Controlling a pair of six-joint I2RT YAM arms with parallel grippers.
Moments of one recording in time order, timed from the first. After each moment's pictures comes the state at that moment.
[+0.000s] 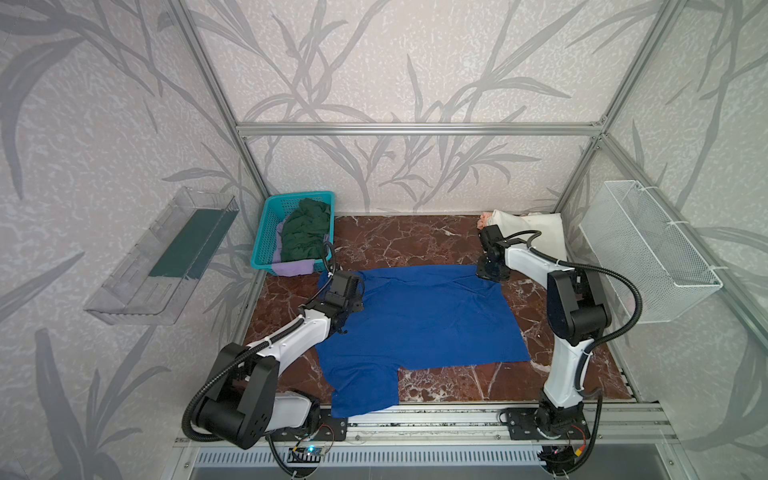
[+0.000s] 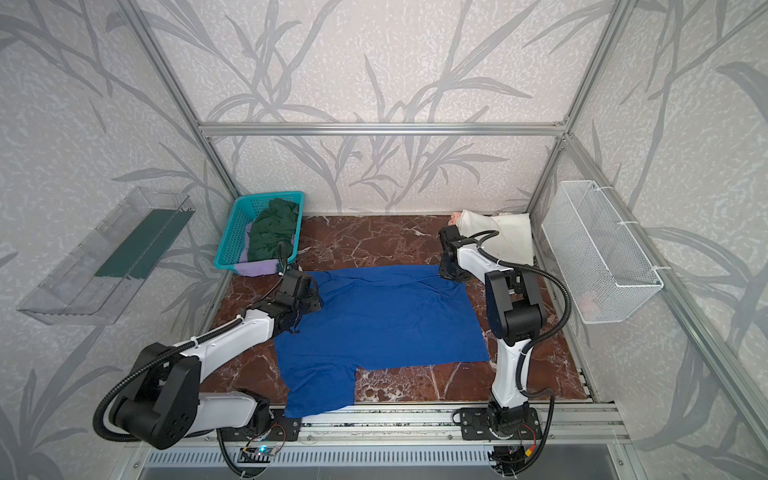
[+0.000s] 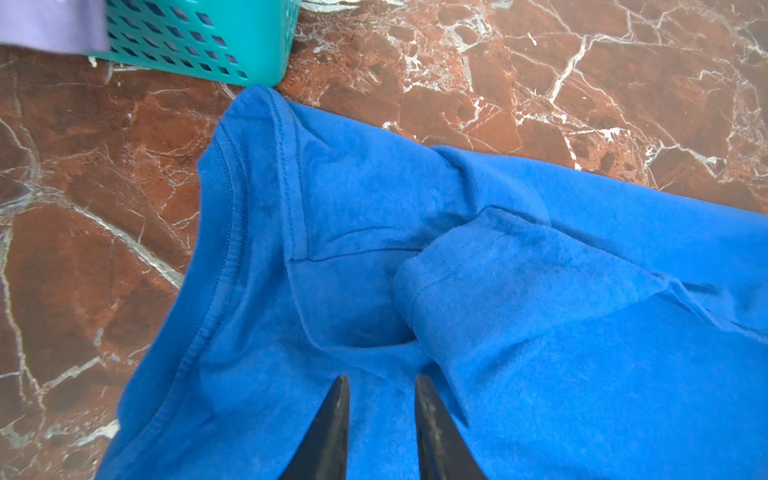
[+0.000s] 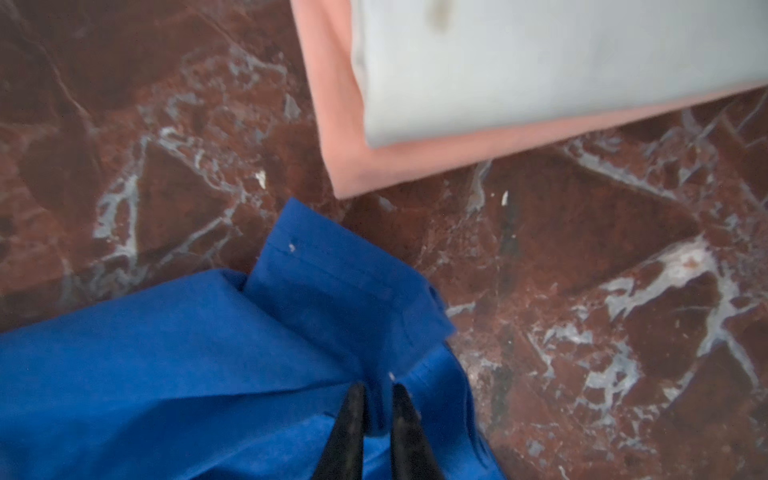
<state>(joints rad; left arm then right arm) -0.34 1.33 0.65 -0.19 -0.29 -0.55 0.23 1.98 1.40 -0.68 0.20 0.53</state>
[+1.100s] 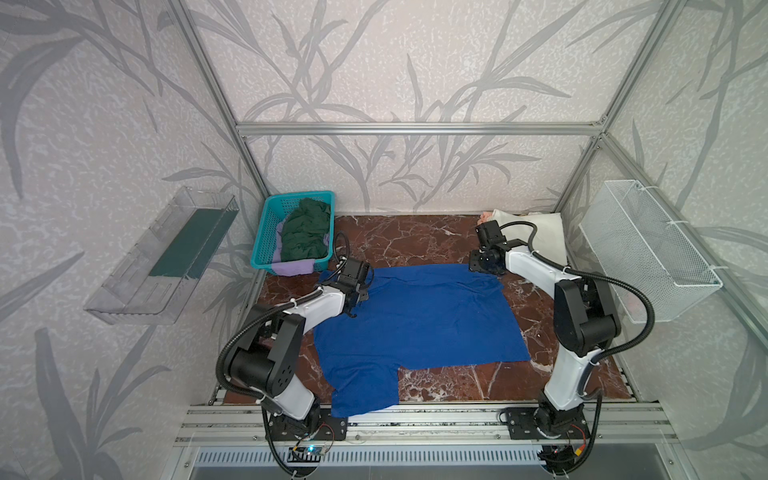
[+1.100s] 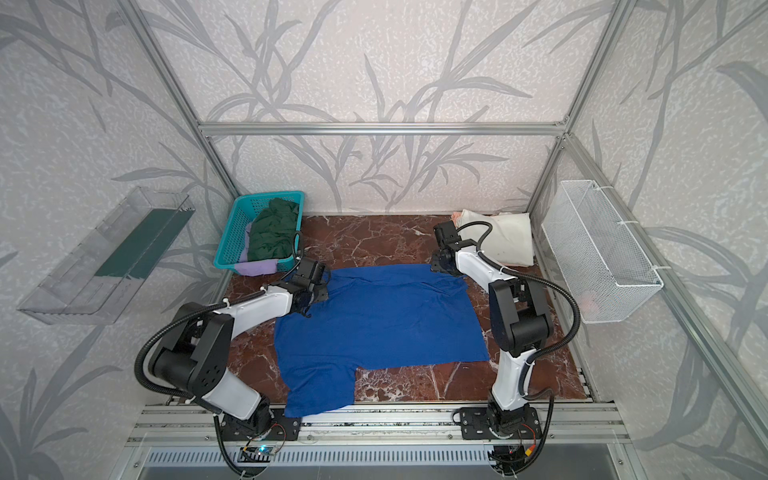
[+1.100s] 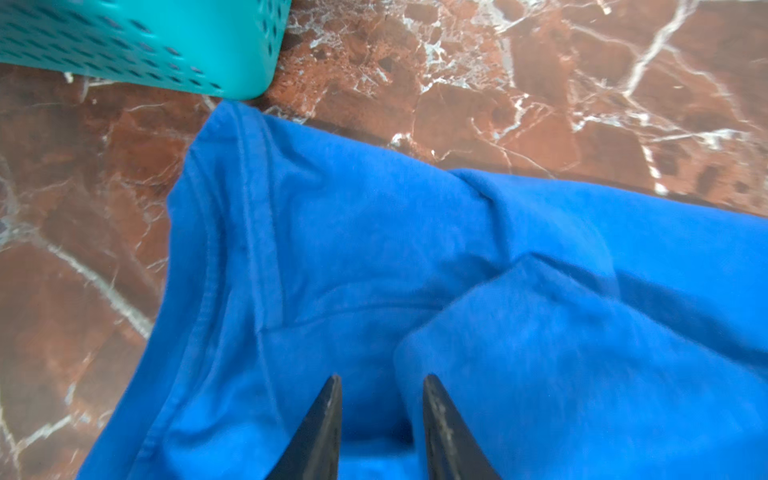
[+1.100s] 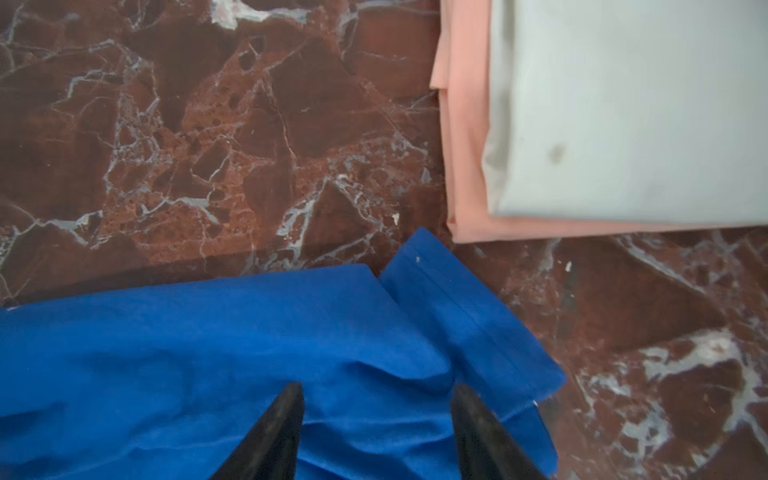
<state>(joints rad) -0.34 1.64 0.88 -0.26 -0.36 -0.55 0.29 1.92 1.41 -0.54 0.13 0.39</state>
